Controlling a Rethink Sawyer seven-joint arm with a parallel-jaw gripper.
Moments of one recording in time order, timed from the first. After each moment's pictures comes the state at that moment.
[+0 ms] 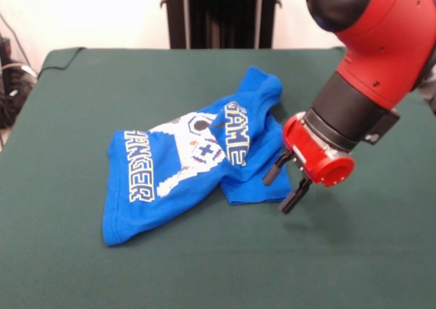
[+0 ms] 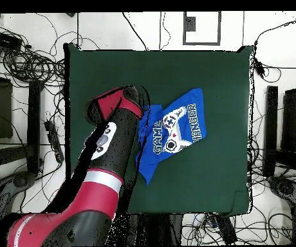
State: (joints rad) arm 0.31 -0.03 -0.52 0.93 -0.11 0.66 3.34
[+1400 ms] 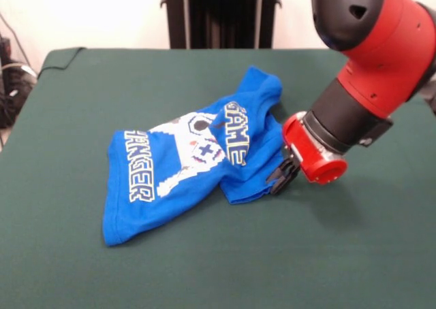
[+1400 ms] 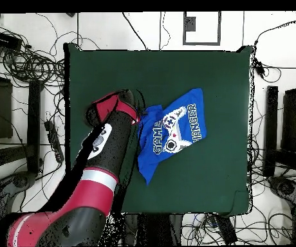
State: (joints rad) arm 0.33 0.01 -0.53 0.92 -0.10 0.73 3.34
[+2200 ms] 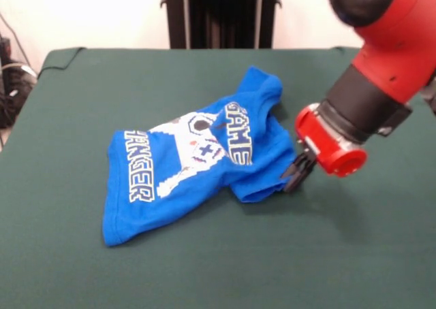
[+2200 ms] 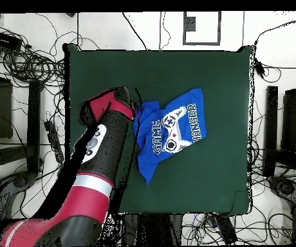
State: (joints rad) arm 0.35 -0.04 -0.53 0.93 -0.10 0.69 3.34
